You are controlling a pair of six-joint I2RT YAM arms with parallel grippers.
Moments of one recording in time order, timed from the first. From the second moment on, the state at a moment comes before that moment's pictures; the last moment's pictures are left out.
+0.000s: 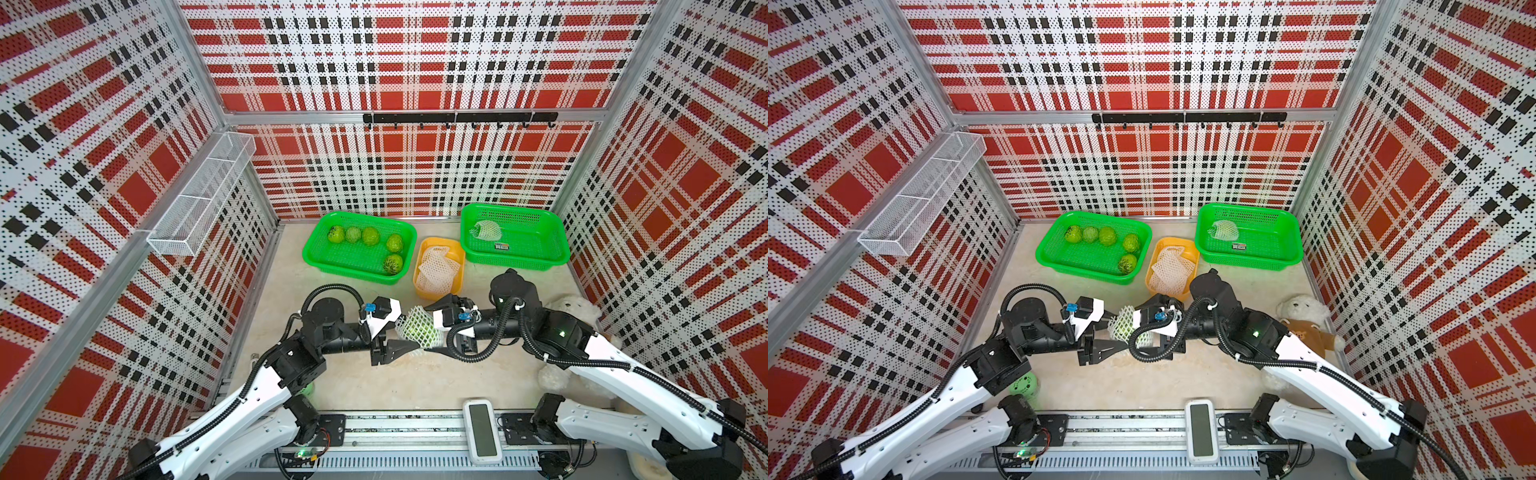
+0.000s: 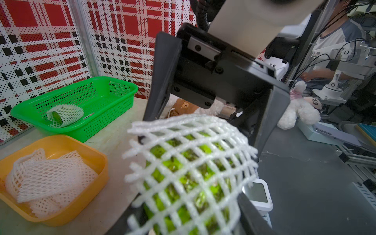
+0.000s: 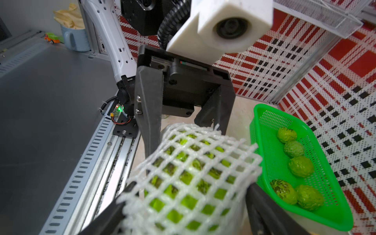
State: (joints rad) left arm -0.77 0.77 0.67 -0.06 0.67 0.03; right arm 0.89 1.01 1.04 -0.46 -0.54 -0.55
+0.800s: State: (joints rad) left arm -0.77 0.65 0.66 -0.07 0.45 0.01; right arm 0.74 1.07 1.01 -0.37 -0.42 -0.38
